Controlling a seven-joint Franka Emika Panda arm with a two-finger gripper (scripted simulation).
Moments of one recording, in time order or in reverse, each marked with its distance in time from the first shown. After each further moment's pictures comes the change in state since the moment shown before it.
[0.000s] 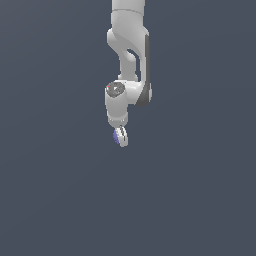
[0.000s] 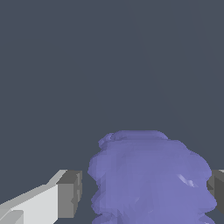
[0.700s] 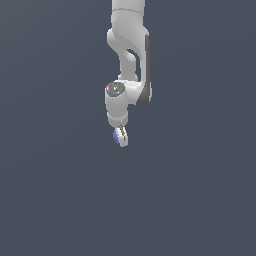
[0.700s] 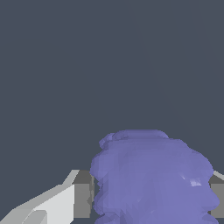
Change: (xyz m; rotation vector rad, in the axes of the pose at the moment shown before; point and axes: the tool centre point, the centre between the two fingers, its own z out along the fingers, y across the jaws) arm 0.000 -0.001 -0.001 0.003 0.000 0.000
